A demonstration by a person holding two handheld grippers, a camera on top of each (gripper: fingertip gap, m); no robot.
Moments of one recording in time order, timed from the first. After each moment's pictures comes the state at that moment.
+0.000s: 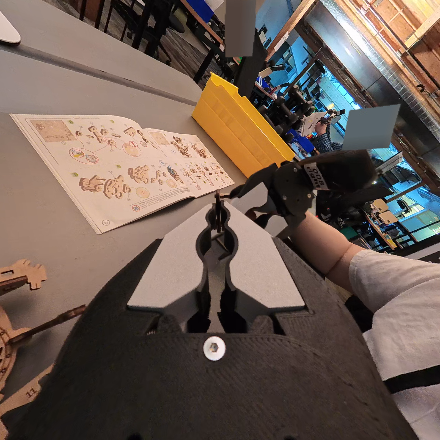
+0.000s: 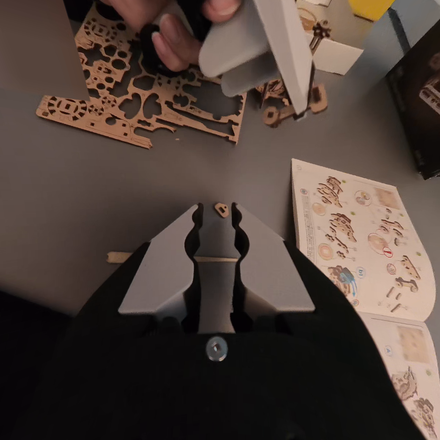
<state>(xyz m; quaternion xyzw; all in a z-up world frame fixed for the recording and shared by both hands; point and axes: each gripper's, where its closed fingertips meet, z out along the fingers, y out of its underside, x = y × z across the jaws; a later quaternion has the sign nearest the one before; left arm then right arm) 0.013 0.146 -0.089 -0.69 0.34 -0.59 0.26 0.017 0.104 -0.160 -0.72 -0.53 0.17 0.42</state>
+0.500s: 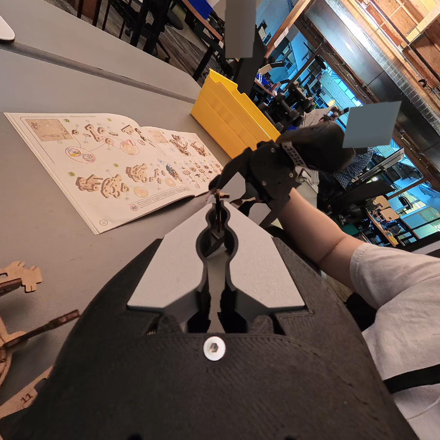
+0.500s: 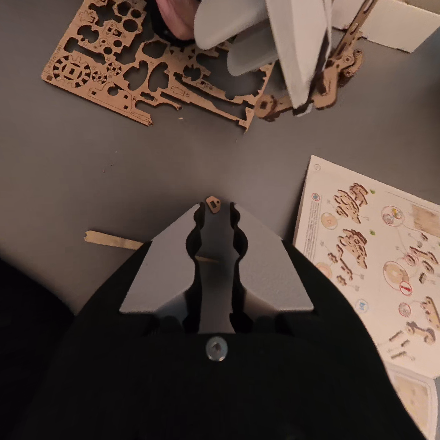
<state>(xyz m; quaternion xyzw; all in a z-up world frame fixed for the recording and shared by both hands) 0.015 0.144 -0.091 -0.69 0.34 -0.58 0.26 0.018 0.113 -0.176 -0.70 -0.60 0.21 0.33</state>
